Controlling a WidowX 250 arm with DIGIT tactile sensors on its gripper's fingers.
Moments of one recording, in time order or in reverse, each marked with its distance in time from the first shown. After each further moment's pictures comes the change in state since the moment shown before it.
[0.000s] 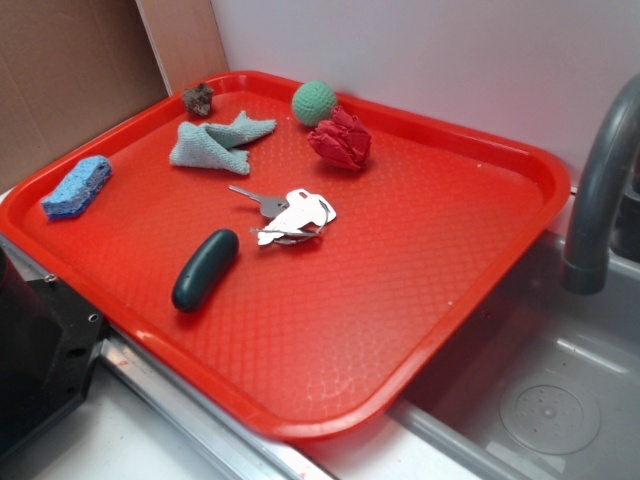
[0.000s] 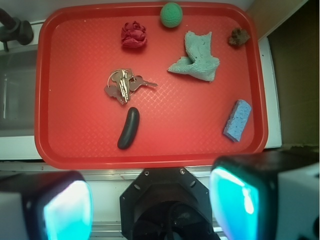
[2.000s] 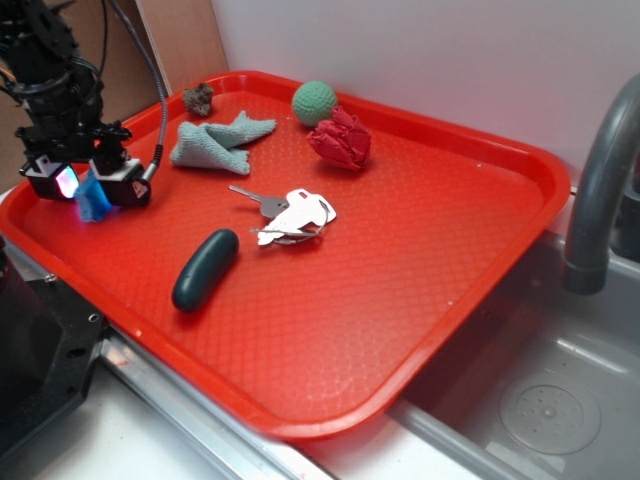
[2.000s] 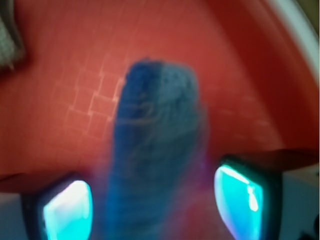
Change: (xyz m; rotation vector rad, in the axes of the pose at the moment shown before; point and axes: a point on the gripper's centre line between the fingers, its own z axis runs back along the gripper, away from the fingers) arm 0.019 0.149 -0.226 0.056 0.076 0.440
